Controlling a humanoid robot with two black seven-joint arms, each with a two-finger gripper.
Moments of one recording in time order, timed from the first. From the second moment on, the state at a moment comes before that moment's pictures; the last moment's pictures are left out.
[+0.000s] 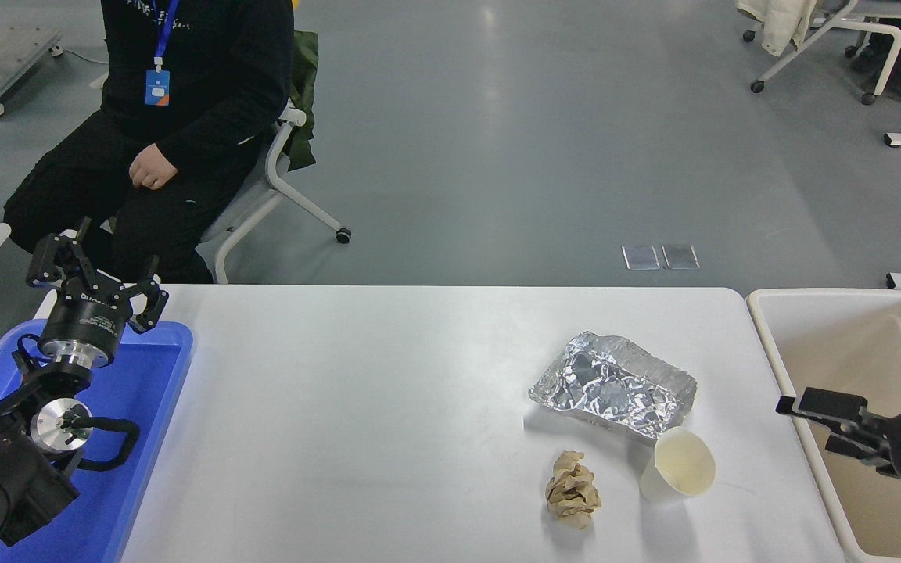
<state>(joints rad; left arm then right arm) -0.65 0.37 -0.67 -0.24 -0.07 -0.64 -0.64 0.72 -1.17 -0.02 1.37 -0.88 0.21 0.24</state>
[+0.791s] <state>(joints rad) -0.65 0.37 -0.67 -0.24 -0.07 -0.64 -0.64 0.72 -1.04 -0.02 1.44 -0.79 0.17 0.06</state>
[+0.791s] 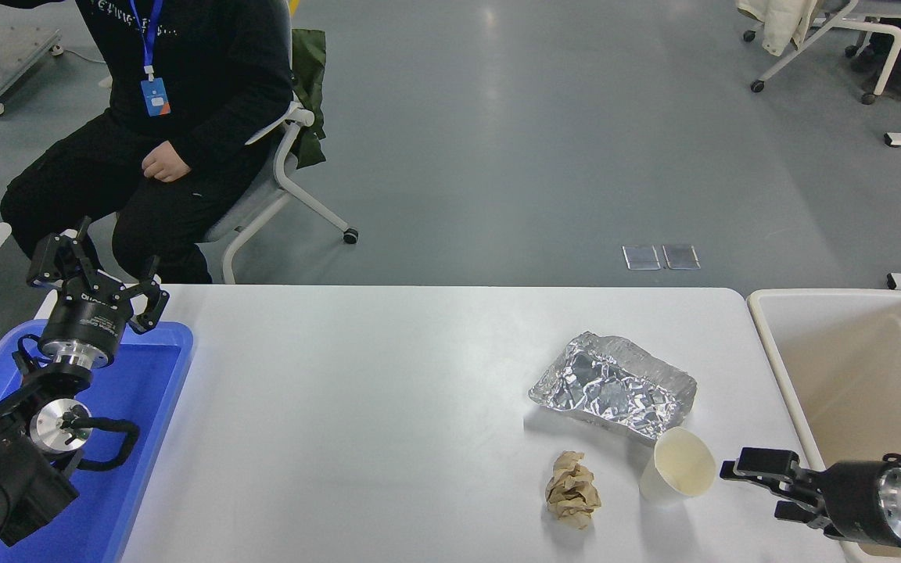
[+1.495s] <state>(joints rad) -0.65 0.37 -0.67 -0.24 -0.07 -0.64 -0.64 0.72 -0.93 -0.02 1.42 -0.76 0.10 -0.02</state>
